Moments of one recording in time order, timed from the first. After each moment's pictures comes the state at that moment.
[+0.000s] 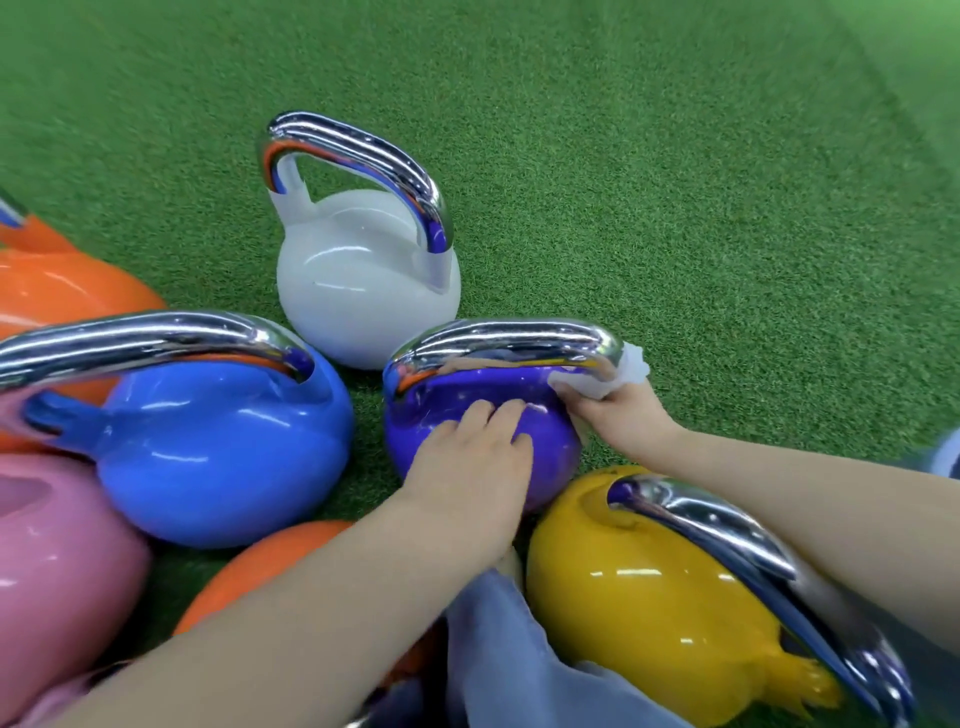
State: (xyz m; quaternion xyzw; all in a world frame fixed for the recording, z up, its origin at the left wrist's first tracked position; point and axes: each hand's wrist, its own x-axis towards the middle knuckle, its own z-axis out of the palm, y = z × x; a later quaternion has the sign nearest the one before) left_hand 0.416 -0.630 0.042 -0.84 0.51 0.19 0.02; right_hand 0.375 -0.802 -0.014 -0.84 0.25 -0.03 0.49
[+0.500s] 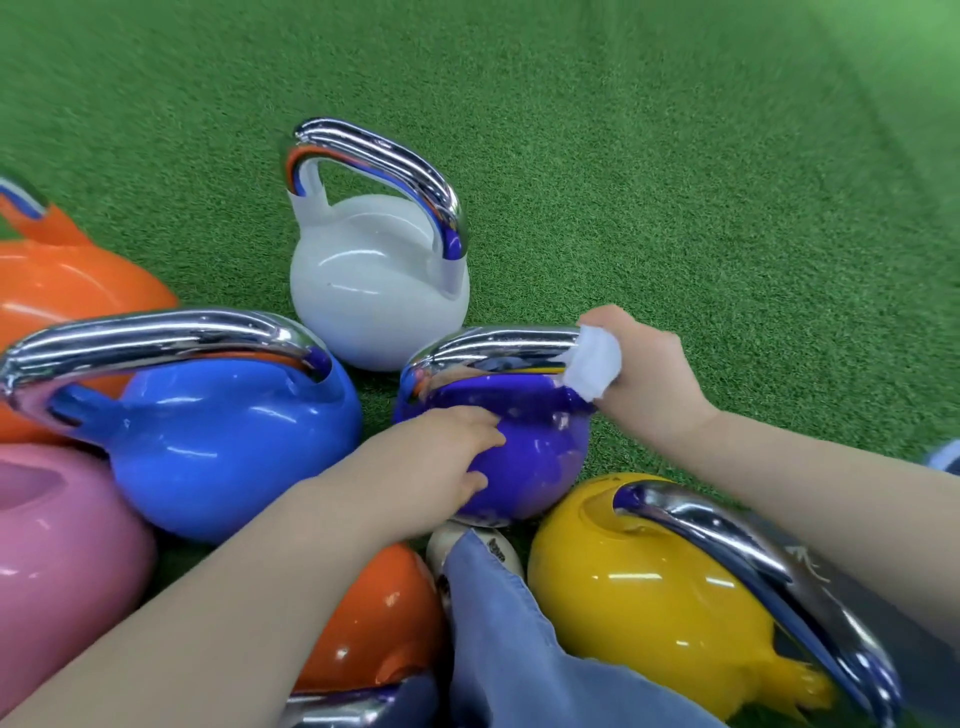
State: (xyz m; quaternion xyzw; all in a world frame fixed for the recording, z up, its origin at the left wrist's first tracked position) left_hand 0.455 -0.598 0.039 -0.82 0.49 0.29 -0.10; right_hand 0.388 -0.793 0.051 -0.95 0.18 -0.04 0.27
